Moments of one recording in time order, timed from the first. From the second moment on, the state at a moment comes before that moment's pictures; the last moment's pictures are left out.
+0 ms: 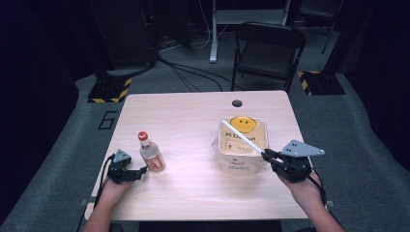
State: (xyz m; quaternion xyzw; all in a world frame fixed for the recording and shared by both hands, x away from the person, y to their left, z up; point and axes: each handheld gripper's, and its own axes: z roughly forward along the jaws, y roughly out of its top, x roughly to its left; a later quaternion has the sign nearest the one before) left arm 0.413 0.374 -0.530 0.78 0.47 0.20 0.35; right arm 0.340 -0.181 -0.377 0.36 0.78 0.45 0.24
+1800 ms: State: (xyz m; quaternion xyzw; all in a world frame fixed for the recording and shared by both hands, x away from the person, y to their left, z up) left arm 0.413 0.374 -0.530 0.78 0.47 0.21 0.35; right arm 0.341 -0.186 -0.366 0.37 0.77 0.46 0.24
